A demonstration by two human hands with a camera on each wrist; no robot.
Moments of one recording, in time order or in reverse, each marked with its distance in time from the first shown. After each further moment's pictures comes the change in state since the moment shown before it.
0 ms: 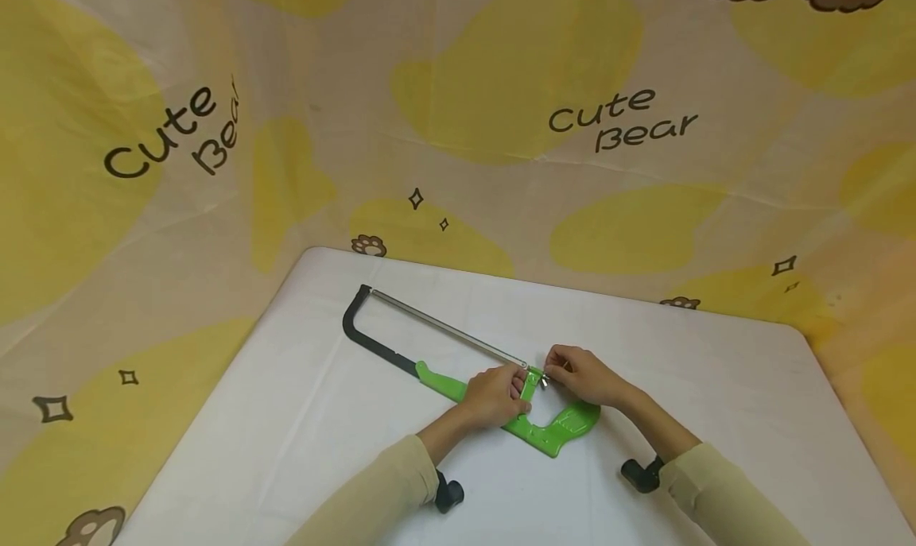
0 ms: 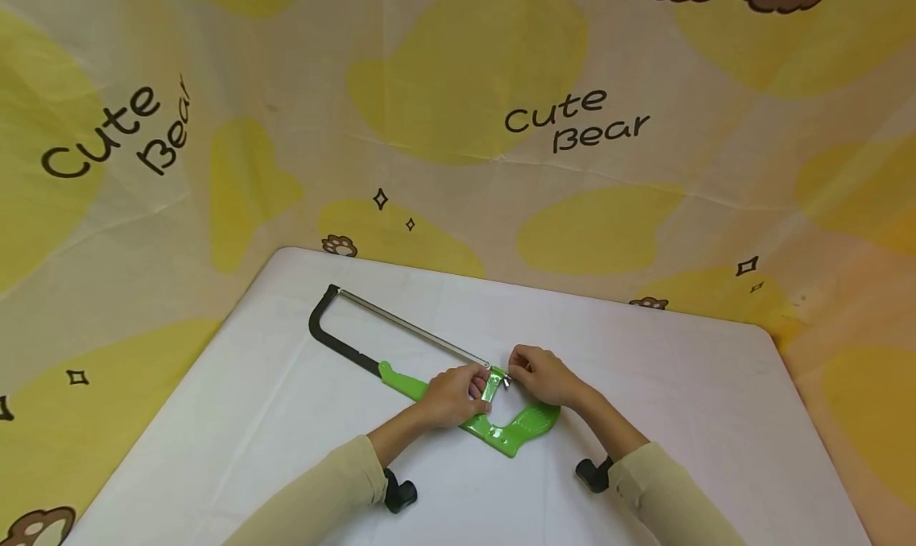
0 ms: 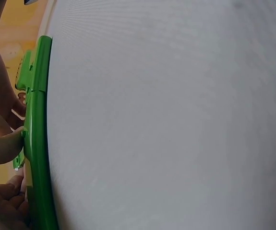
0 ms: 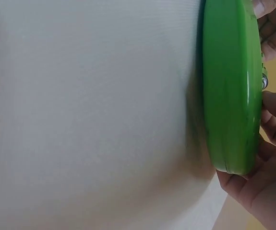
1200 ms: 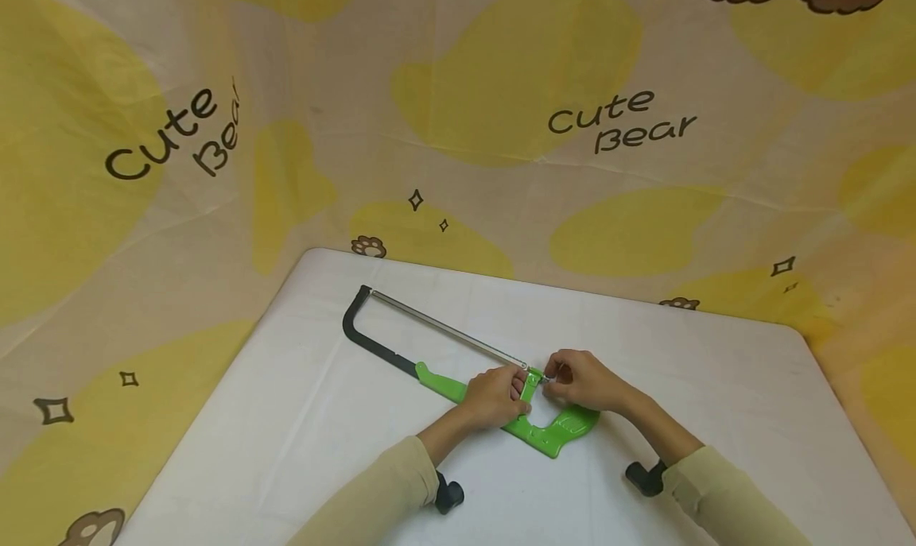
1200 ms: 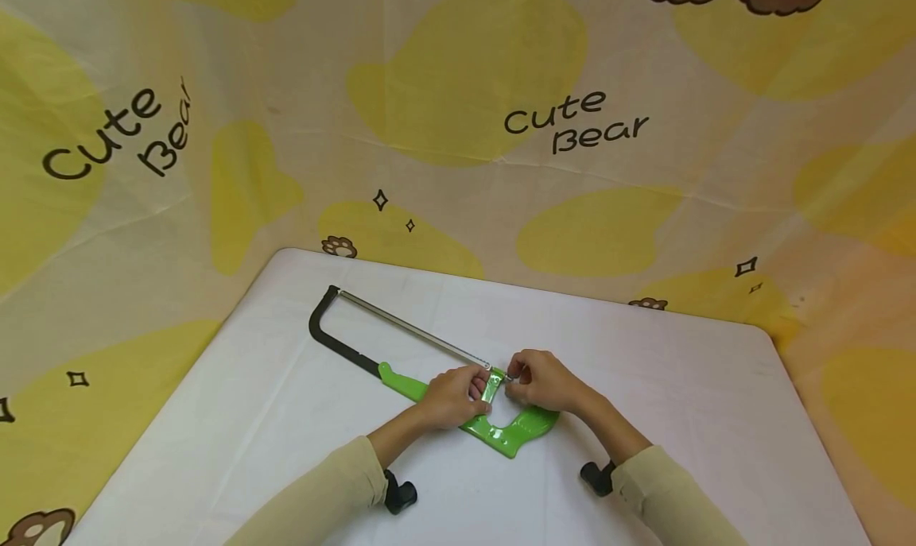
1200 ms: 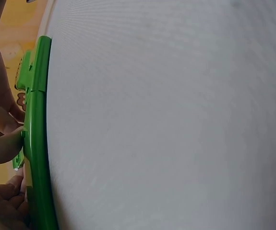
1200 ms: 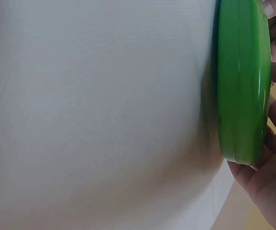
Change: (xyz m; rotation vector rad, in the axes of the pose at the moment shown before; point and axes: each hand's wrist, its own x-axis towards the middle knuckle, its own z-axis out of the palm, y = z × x) left_hand -0.001 0.001 0.001 0.042 0.023 0.020; right_hand -0.004 0.005 0.001 -0.077 0.000 -0.100
